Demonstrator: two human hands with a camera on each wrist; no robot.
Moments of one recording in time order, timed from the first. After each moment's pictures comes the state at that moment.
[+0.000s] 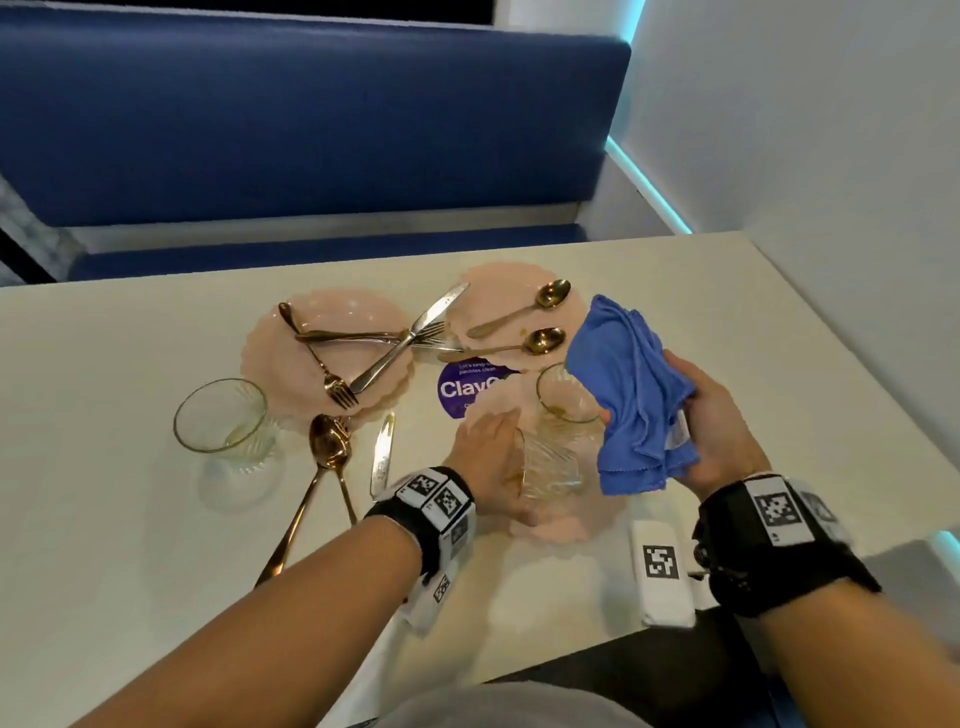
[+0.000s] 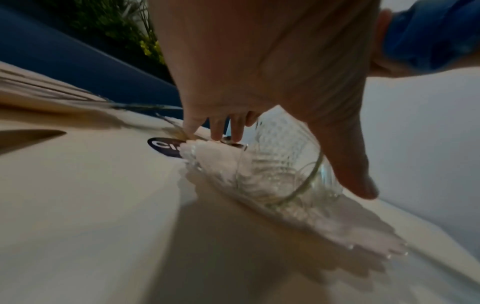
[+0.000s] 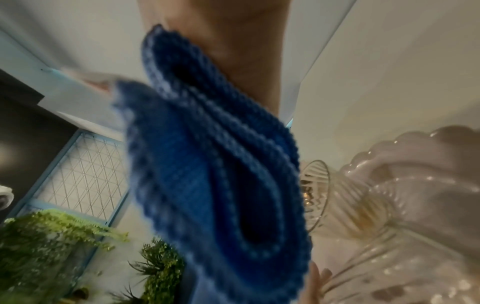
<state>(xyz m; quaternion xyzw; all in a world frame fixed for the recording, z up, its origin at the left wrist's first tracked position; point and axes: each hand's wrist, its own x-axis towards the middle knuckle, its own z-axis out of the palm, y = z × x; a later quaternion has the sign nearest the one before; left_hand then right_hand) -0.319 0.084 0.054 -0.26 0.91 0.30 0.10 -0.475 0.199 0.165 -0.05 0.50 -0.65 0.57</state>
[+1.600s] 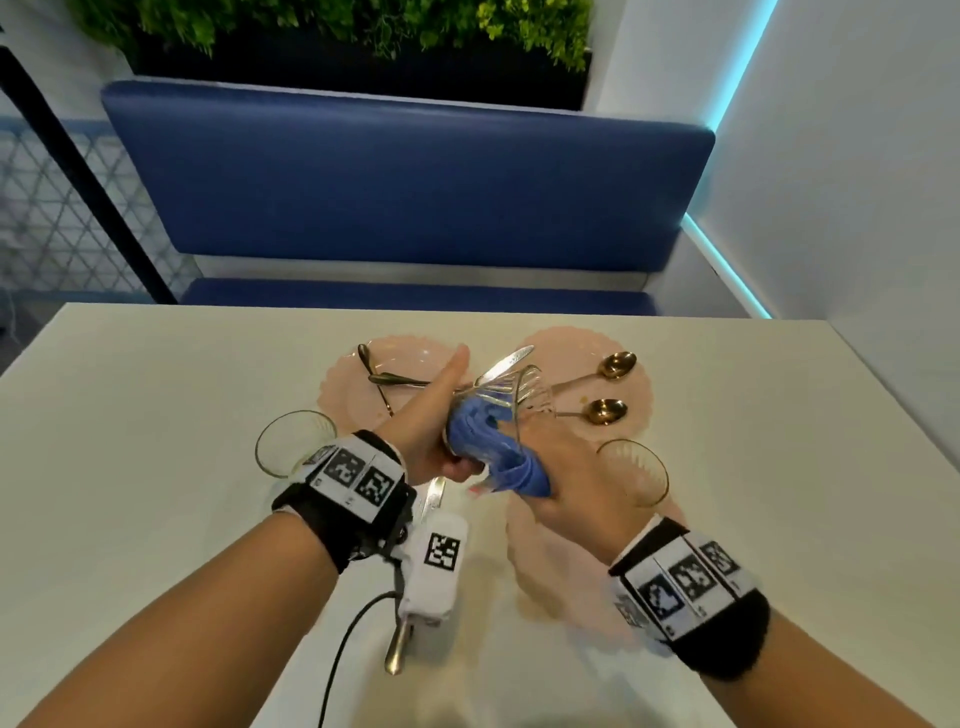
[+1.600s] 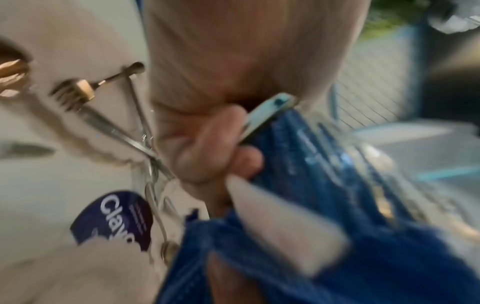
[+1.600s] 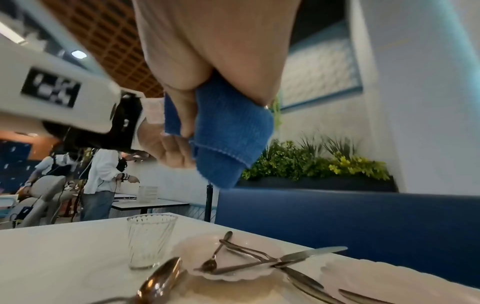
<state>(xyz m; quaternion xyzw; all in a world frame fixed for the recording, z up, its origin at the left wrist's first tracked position) -0.260 0.008 0.164 -0.37 0.46 0.80 -0.11 -0.385 0.121 0.162 -0.69 0.60 -0.35 0.19</state>
